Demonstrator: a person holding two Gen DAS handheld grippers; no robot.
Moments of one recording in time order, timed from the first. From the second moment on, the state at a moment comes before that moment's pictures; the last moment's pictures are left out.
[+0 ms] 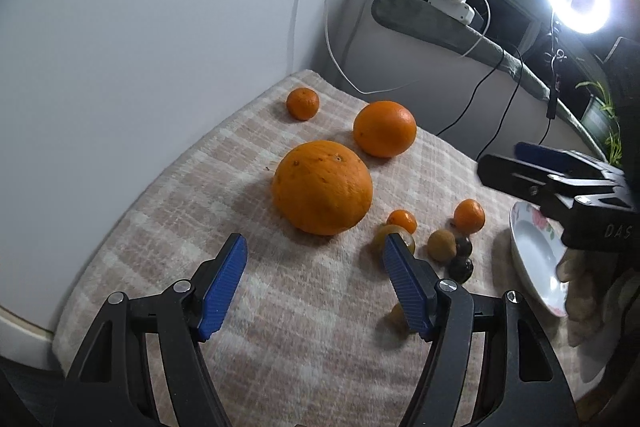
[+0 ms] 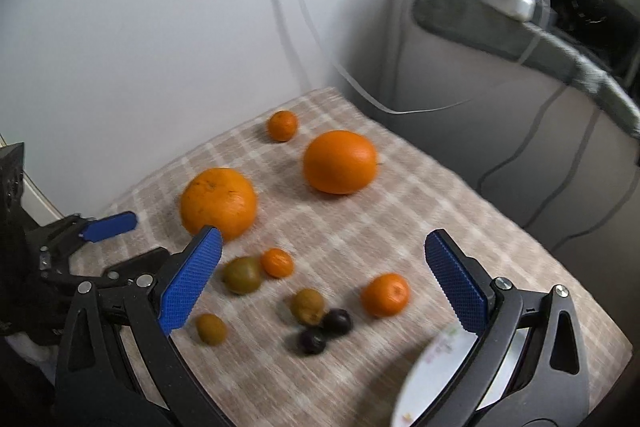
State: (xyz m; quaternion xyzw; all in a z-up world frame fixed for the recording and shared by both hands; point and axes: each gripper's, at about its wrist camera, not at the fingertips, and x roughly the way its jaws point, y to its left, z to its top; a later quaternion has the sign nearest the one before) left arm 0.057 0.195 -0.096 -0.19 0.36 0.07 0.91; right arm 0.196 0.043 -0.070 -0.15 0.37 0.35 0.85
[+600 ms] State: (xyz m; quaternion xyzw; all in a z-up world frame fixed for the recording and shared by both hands) left arm 0.087 0.216 -0.115 -0.24 0.37 0.04 0.90; right arm 0.237 0.097 -0.117 -0.10 0.47 0.45 0.76
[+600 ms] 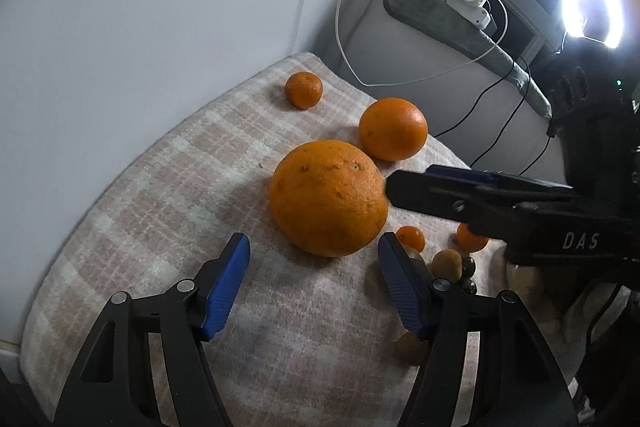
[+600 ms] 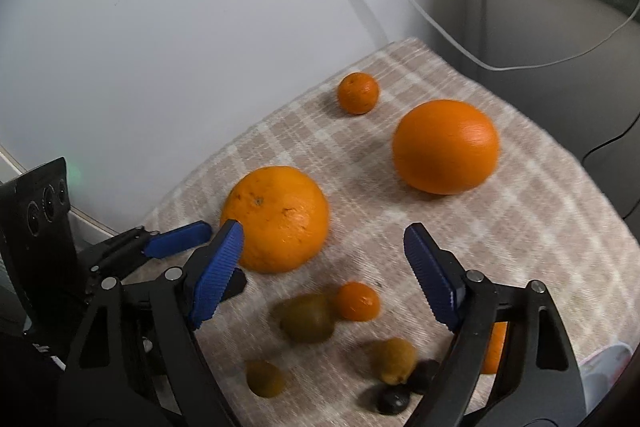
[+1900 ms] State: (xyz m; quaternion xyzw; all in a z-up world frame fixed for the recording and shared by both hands) left arm 0.103 0.209 -0.110 -0.24 0.37 0.00 0.90; right arm 0.233 0.126 -0.136 -0.05 0.51 0.49 0.71
